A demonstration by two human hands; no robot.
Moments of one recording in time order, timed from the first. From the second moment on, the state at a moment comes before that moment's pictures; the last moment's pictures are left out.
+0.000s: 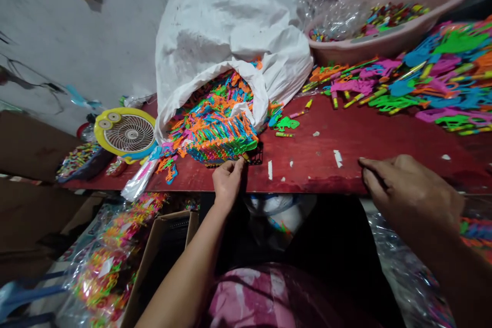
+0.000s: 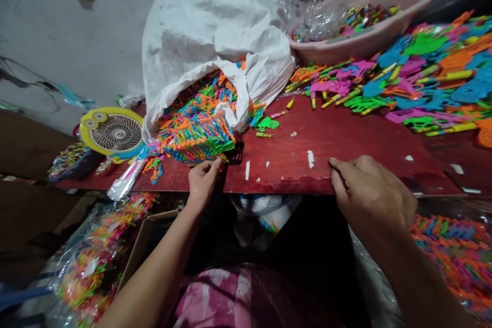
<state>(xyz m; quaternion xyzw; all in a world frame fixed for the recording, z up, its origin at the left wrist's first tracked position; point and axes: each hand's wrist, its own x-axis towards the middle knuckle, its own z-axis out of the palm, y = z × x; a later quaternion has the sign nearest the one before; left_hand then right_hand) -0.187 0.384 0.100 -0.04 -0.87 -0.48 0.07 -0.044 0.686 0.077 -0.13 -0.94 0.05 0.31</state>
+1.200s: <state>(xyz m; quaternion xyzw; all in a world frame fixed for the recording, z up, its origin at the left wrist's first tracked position) -0.232 0.421 0.200 -0.29 -0.93 0.05 0.20 0.013 0.828 0.130 -0.40 -0.88 0.00 0.25</state>
